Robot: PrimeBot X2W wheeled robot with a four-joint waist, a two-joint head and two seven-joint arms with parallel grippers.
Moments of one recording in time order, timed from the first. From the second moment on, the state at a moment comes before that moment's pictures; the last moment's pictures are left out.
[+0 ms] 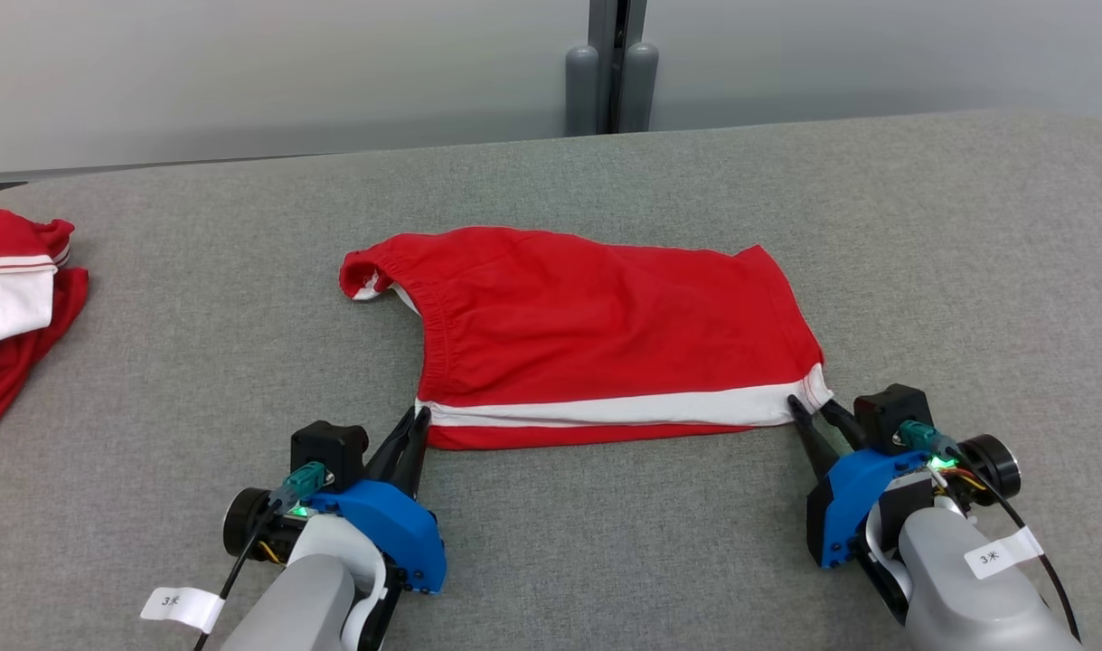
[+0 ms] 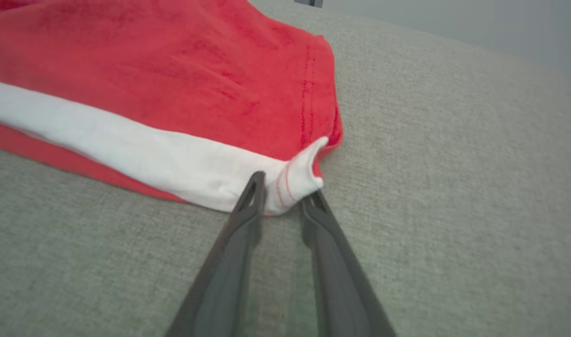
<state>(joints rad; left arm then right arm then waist) -0.43 0.14 -0.53 0.77 -0.52 -0.08 -0.19 -0.57 -0.15 0.28 1.02 0.11 0.13 -0.26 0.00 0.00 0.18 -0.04</state>
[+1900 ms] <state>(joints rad) -0.99 0.32 -0.34 0.09 -0.64 -0.12 0.01 -0.94 -0.17 0.03 0.18 0.27 0.13 0.06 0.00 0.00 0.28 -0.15</state>
